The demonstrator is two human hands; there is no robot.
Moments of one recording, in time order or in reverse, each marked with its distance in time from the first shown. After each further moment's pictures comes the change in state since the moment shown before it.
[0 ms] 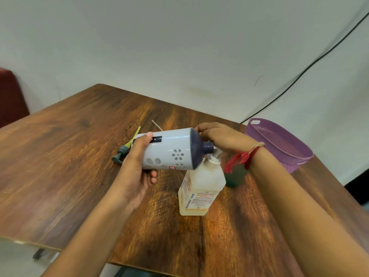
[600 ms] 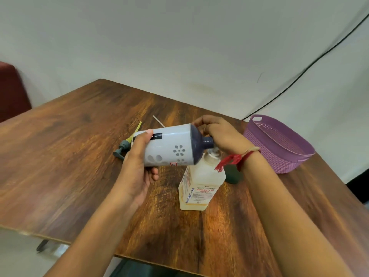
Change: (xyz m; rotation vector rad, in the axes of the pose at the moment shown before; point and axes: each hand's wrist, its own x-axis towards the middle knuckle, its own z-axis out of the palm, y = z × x) left_hand -0.004 -0.005 0.003 -0.002 0.056 0.051; right_hand 0.003 0.006 0.011 0.172 0.160 -0.052
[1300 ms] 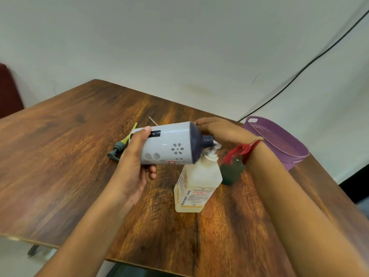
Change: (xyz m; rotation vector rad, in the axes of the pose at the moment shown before) left_hand 0.002 0.002 0.003 0.005 -0.050 -0.005; right_hand 0.000 -0.008 -0.012 -0.015 -0.156 0.136
